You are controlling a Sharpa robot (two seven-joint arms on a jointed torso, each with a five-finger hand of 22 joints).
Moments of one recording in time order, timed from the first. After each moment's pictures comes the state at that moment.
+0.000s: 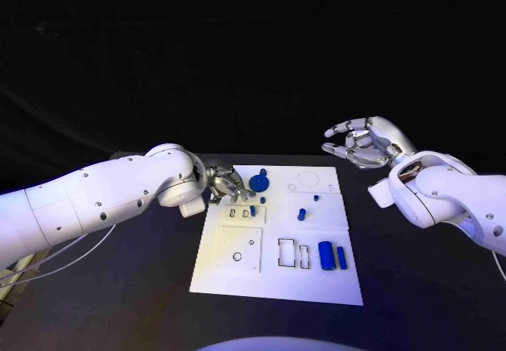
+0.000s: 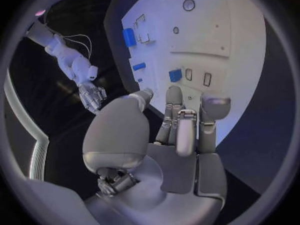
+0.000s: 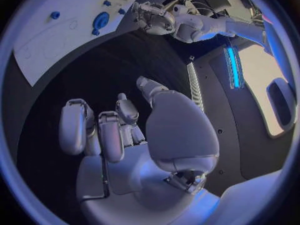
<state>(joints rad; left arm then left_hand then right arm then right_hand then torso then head) 1.20 -0.78 0.06 1.44 -0.89 0.11 -0.45 1.17 -0.12 0.38 0.29 0.06 0.74 0.13 0.69 0.45 0.98 0.05 0.94 0.68 1.47 -0.02 1.54 1.31 0.14 1.37 0.06 1.19 0.83 1.31 -0.85 -0.10 1.53 -0.74 -0.52 0.19 1.25 -0.15 0.36 0.14 0.21 0.80 0.18 0.24 0.42 1.21 0.09 1.24 1.14 1.46 0.02 1.49 1.31 0.05 1.40 0.12 1.31 1.31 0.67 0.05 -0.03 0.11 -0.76</state>
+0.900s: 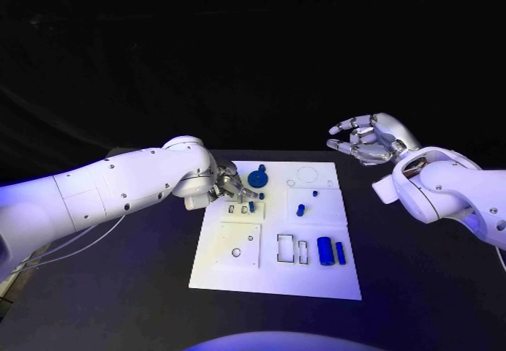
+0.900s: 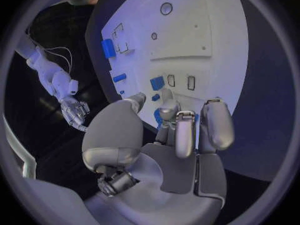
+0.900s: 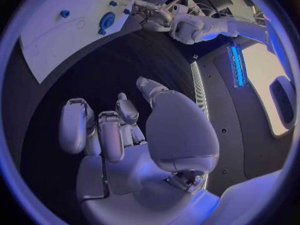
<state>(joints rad) 1.24 -0.68 0.01 1.35 -0.97 0.21 -0.60 1.02 -0.11 0.31 0.30 0.06 0.78 0.07 0.87 0.56 1.21 0.00 1.25 0.99 1.47 -0.06 1.57 1.31 0.09 1.44 0.03 1.36 1.12 1.31 -0.87 -0.11 1.51 -0.73 -0.51 0.17 1.25 -0.15 0.36 0.14 0.24 0.80 0.18 0.25 0.42 1.21 0.09 1.24 1.14 1.46 0.02 1.49 1.31 0.05 1.39 0.12 1.29 1.31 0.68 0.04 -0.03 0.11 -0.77</state>
